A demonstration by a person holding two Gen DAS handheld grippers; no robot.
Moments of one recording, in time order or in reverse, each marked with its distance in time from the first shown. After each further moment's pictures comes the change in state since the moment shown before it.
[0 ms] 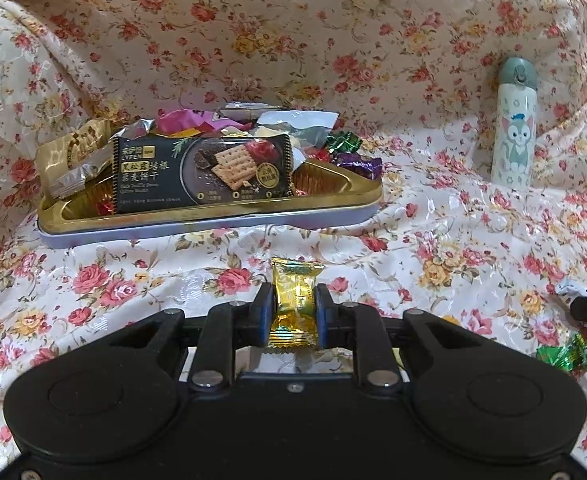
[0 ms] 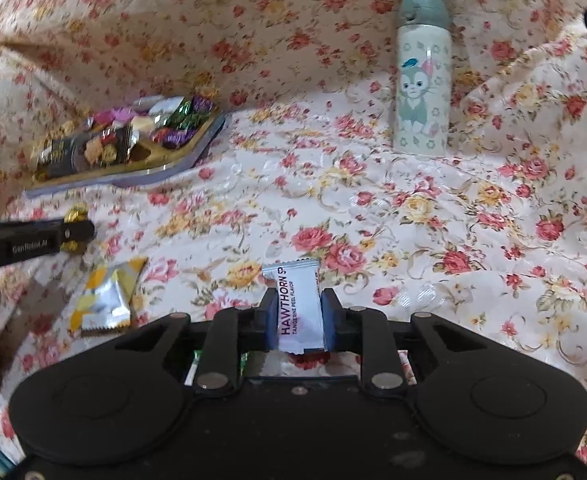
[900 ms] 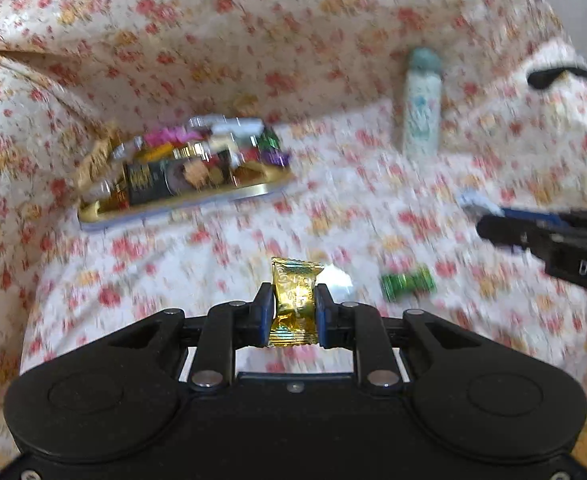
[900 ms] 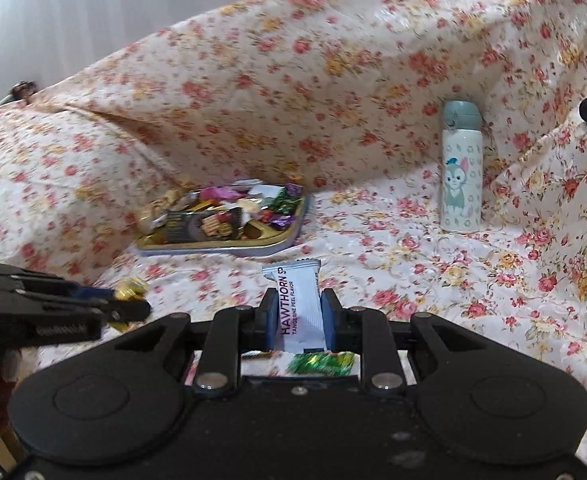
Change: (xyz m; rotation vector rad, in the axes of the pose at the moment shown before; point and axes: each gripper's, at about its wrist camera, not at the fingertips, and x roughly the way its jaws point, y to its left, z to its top) left arm -0.140 -0.064 0.017 0.092 0.173 -0.034; right arm -0.136 0.032 0.006 -0.041 -0.149 0.199
